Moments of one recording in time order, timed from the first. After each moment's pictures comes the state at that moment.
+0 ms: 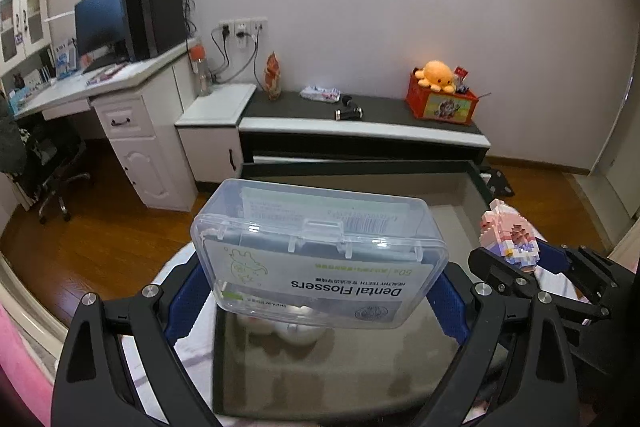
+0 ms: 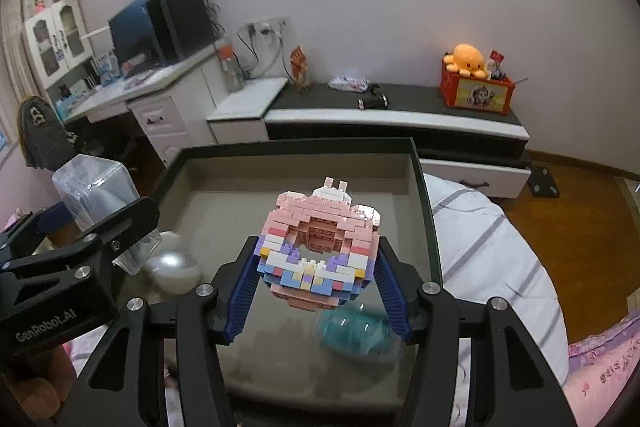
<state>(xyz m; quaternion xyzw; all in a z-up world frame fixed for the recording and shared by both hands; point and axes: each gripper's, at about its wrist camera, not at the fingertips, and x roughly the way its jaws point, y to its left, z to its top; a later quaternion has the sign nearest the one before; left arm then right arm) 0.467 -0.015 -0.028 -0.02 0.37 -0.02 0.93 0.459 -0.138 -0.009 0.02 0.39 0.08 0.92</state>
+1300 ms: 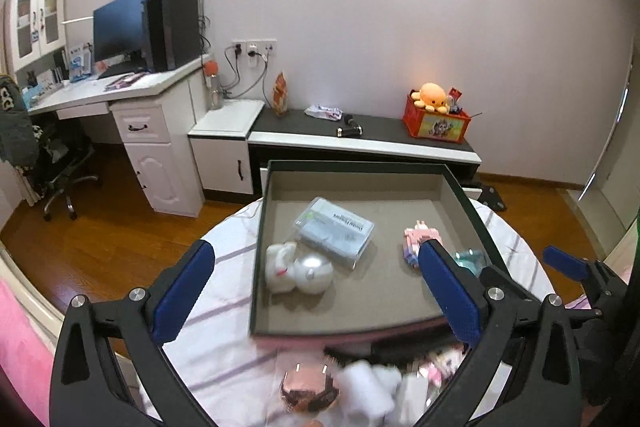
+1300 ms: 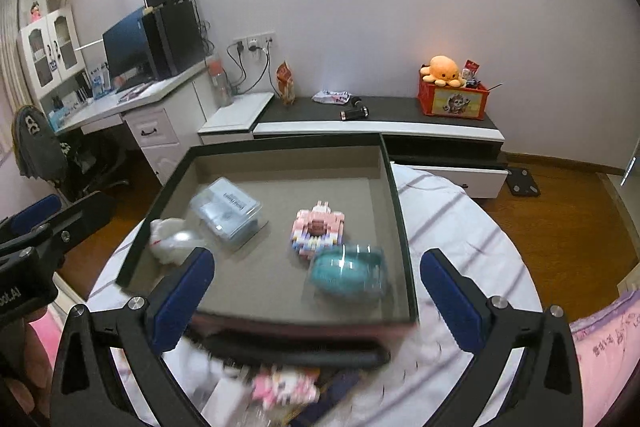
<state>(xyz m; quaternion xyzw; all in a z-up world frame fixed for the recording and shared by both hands) 0.359 0.007 0.017 -0.03 0.32 -0.02 0.95 0.371 -0.142 0.021 0.03 0.35 0.04 0.93</state>
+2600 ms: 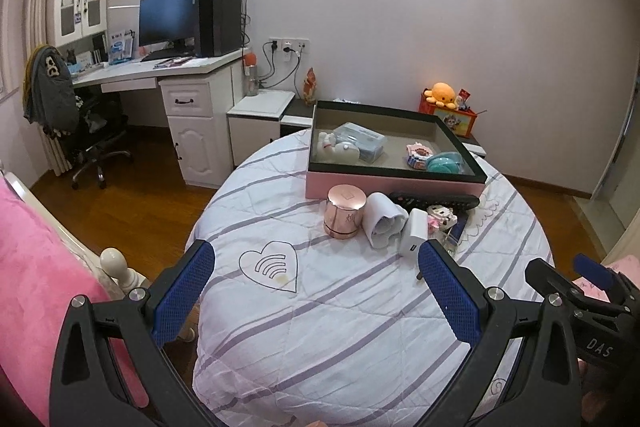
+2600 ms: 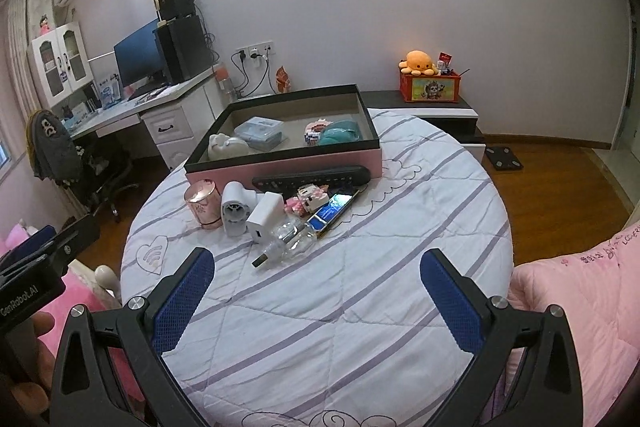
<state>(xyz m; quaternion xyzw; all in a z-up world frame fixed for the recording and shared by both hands) 0.157 0.025 -0.013 -0.05 0.31 0.02 0.95 0.167 -0.141 0.007 0.05 0.34 0.03 0.94</state>
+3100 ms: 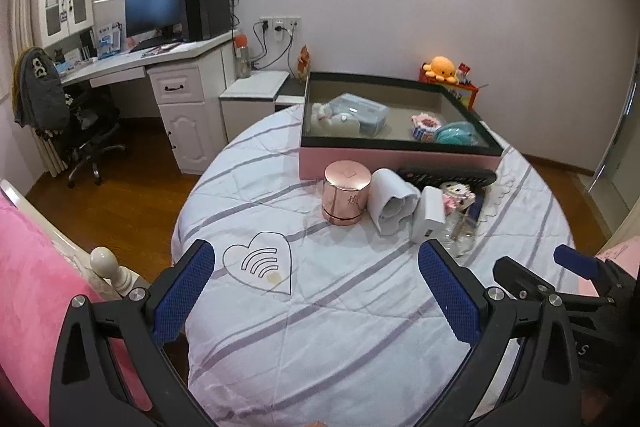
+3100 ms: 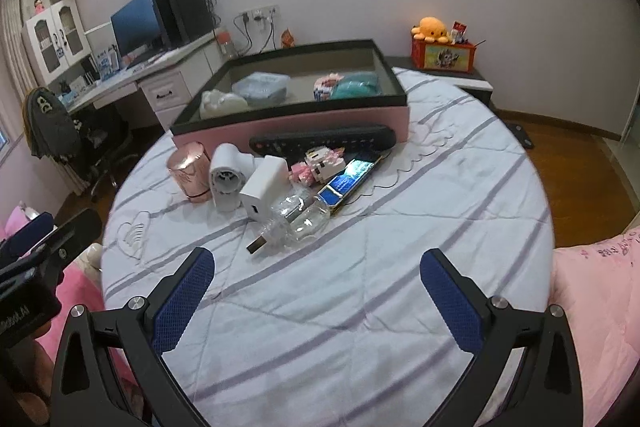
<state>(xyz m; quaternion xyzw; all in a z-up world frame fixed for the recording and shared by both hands) 0.197 0.020 -0.051 -0.03 0.35 0.01 0.94 0.216 -0.126 -0.038 0.04 0.40 0.04 0.92</state>
